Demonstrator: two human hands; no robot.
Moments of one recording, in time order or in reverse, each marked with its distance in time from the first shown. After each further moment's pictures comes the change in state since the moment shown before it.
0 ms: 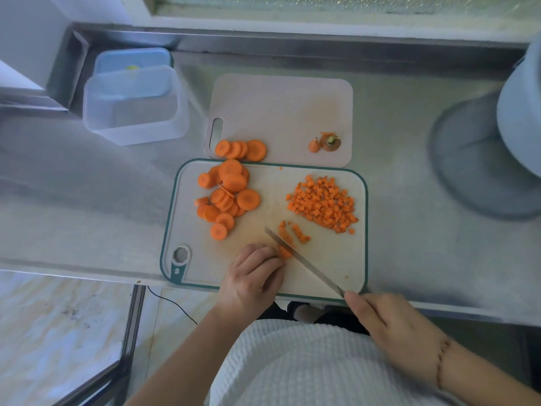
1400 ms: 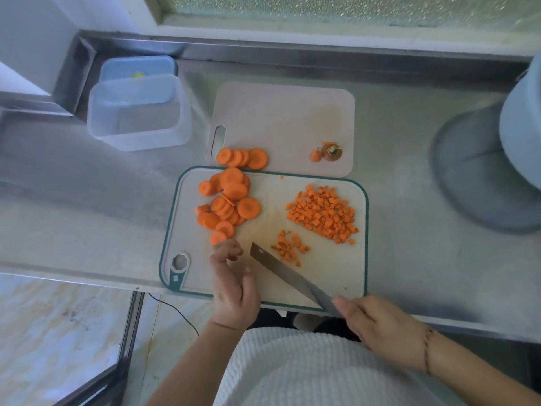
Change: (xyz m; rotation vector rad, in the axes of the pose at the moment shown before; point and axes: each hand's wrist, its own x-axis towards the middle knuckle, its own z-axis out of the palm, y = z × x) left_hand 0.007 0.006 -0.003 -0.276 0.308 -0.396; right_hand 0.022 0.000 -0.005 0.081 -0.183 0.042
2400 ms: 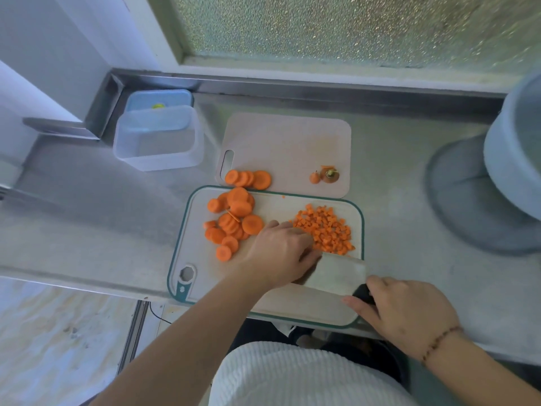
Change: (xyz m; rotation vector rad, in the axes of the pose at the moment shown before) left_hand 0.085 0.019 0.052 0.674 -0.697 0.471; right_hand 0.004 0.021 -0.031 -0.910 0.602 -0.255
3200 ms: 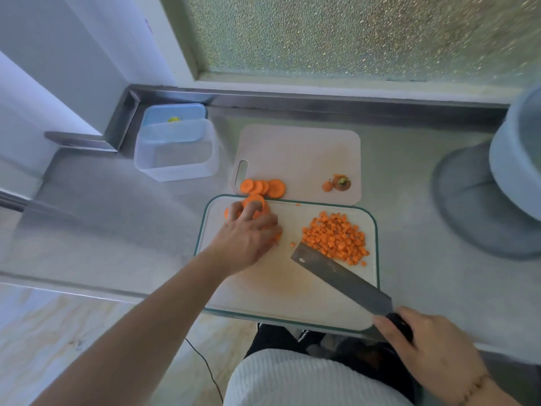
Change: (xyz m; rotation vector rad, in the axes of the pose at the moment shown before) left_hand -0.032 -0.093 -0.036 0.236 0.077 0.157; right_hand -0.036 -0.024 -0.011 0.399 -0.080 0.315
